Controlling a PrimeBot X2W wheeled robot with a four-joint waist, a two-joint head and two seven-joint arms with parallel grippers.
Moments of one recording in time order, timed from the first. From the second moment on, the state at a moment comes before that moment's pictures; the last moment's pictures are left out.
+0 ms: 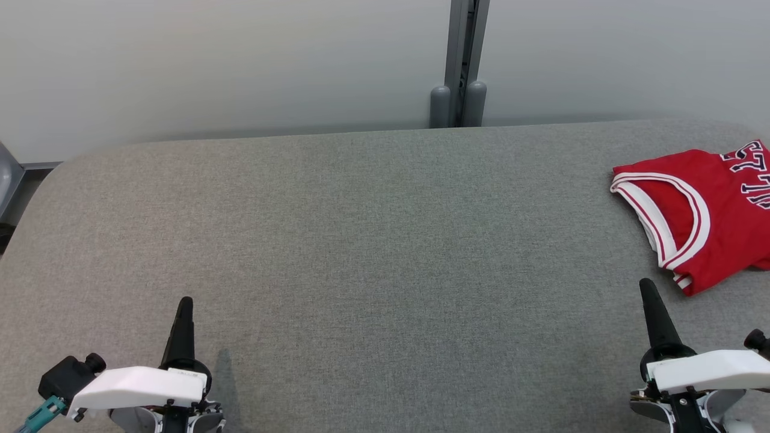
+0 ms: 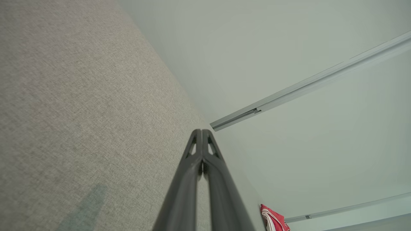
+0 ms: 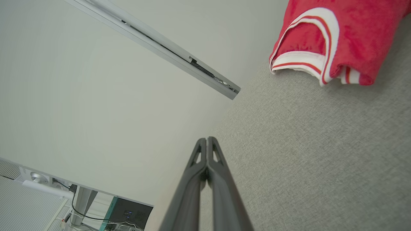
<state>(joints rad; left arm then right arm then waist) -0.06 0.05 0.02 0.27 -1.12 -0.04 -0.03 -0.09 -0.07 0.00 0.25 1.11 0.13 -0.06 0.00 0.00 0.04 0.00</state>
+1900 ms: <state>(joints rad) -0.10 0.05 0.10 0.25 -1.56 -0.12 0.10 -0.10 -0.07 -0.07 0.25 1.58 0.13 0.07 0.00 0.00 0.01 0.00</state>
